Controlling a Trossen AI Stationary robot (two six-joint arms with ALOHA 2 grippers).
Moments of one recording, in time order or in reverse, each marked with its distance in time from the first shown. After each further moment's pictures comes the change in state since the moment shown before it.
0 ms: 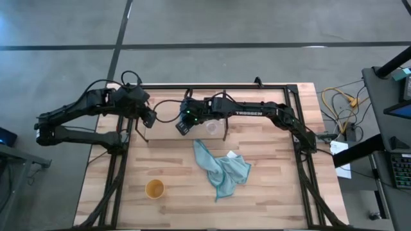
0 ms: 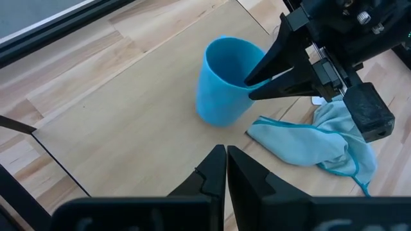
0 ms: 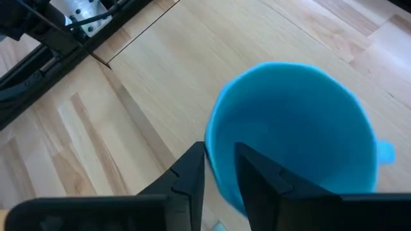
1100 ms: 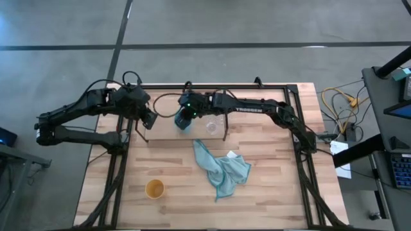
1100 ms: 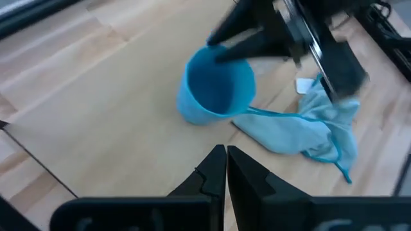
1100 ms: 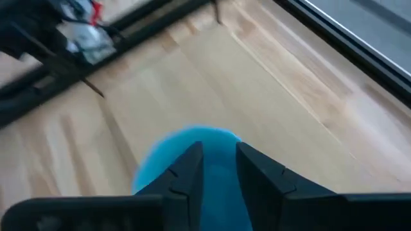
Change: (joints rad) left arm 0.000 0.003 -0.001 0.000 0.071 -0.001; right arm -0.039 0.002 0.024 0.069 0.019 -0.171
